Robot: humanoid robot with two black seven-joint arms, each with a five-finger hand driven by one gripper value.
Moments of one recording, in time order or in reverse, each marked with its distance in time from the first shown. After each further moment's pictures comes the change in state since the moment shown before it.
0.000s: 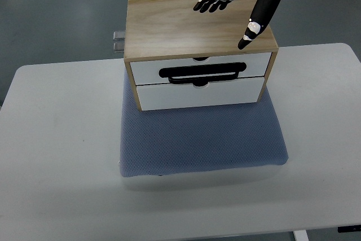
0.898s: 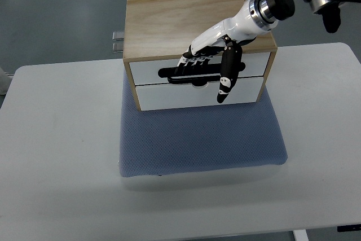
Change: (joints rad) left arm 0.000 0.000 0.000 0.000 0.000 0.000 0.000; right arm 0.044 0.200 -0.131 0.100 0.246 0.000 -0.297
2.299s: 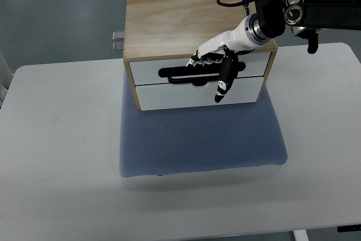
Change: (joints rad) left arm 0.000 0.000 0.000 0.000 0.000 0.000 0.000; right arm -0.070 0.060 -0.089 -0.086 0.023 -0.173 0.000
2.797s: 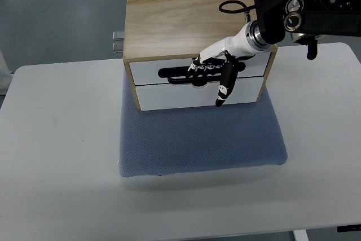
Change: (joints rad) left arm 0.000 0.000 0.000 0.000 0.000 0.000 0.000; right arm -0.026 -0.001 0.002 0.000 -0.001 0.002 0.001
